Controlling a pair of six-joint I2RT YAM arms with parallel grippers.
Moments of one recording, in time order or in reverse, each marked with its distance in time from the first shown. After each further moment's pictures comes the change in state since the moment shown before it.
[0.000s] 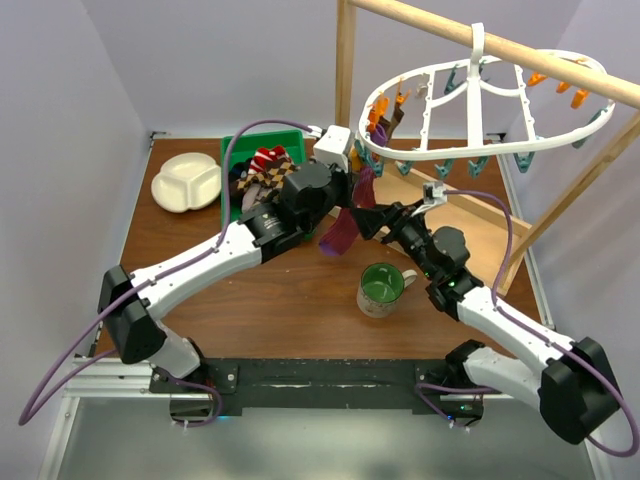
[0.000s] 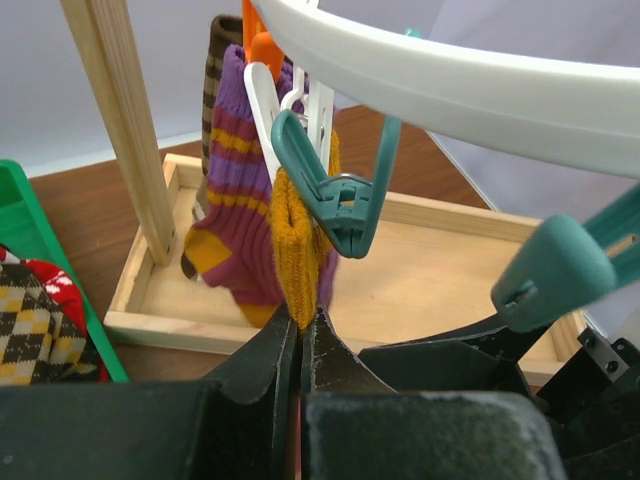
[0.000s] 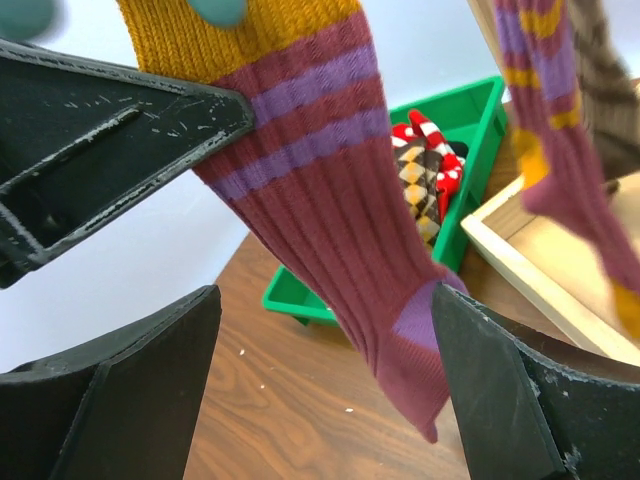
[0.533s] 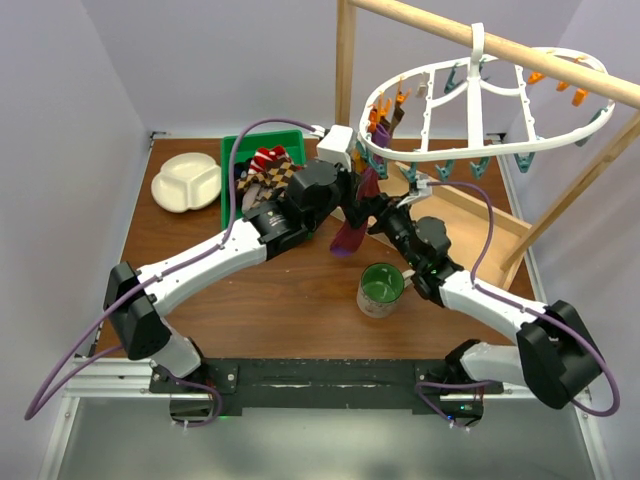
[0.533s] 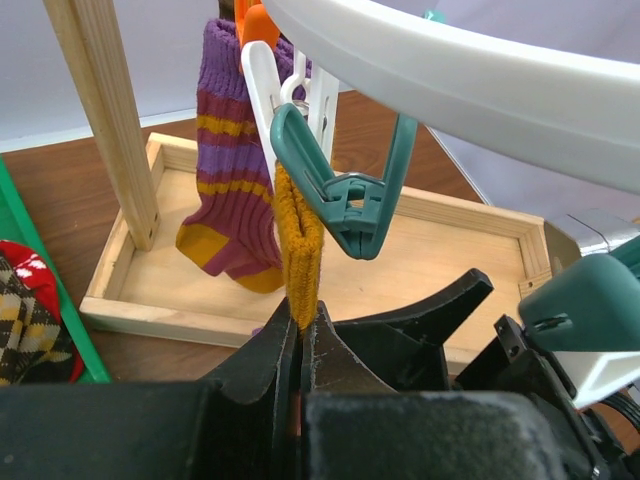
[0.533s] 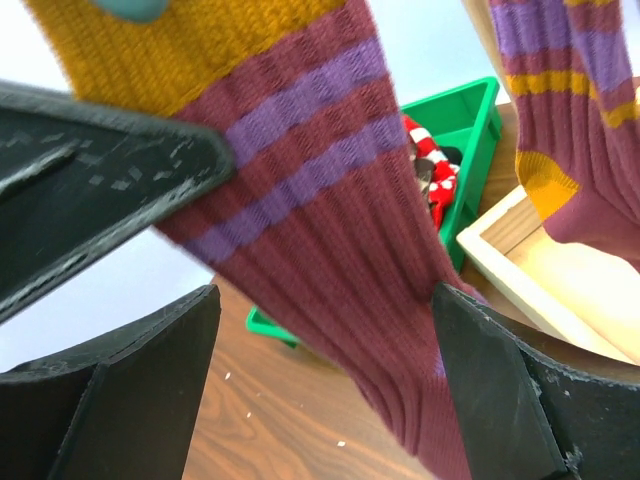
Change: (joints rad) left arm 0.000 0.042 0.033 -0.034 0.007 -0.061; right arm 0.030 0.211 0.054 0.145 0.059 0.001
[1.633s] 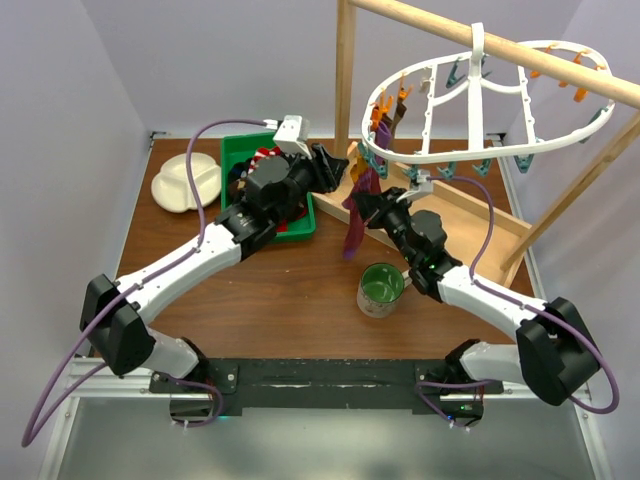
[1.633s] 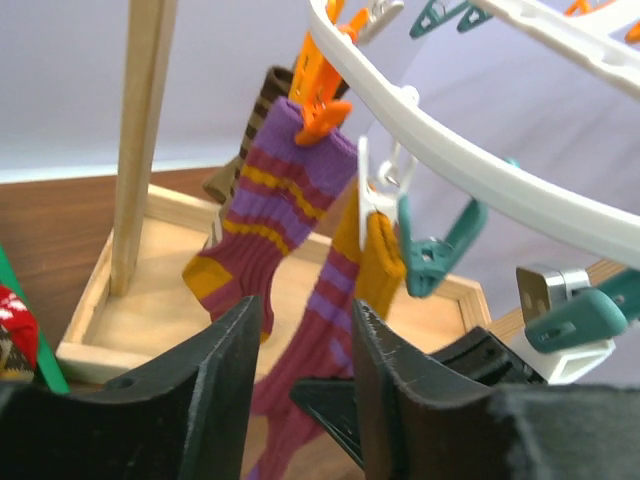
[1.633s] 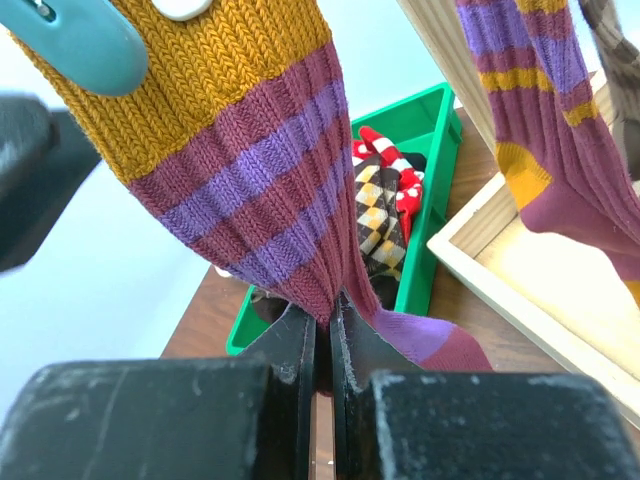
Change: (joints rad) left arm 0.141 -0.125 -0.196 0.248 0.169 -0.109; right arm 0.006 0.027 0.056 -0.079 0.098 0.014
